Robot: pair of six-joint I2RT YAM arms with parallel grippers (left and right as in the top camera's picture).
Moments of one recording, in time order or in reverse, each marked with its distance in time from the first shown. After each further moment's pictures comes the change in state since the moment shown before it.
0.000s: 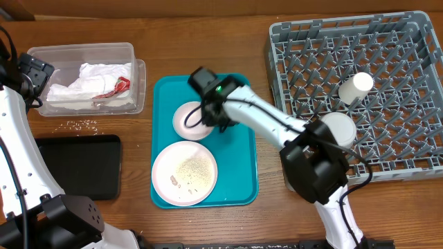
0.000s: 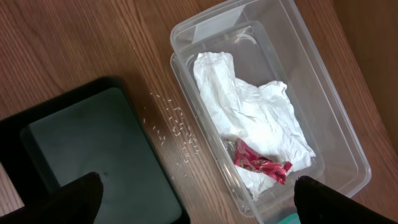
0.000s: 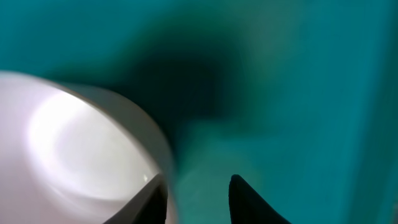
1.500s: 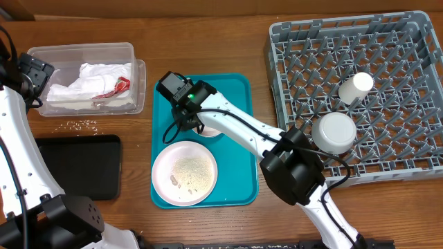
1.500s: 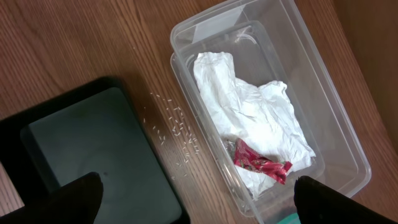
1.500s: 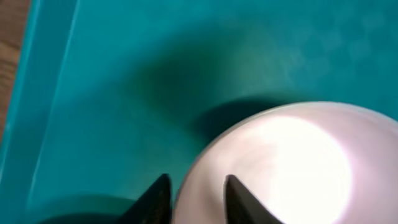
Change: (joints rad) left arm 0.000 0.000 0.000 0.000 0.000 0.000; right arm 0.131 0.131 0.241 -0.020 0.051 -0.222
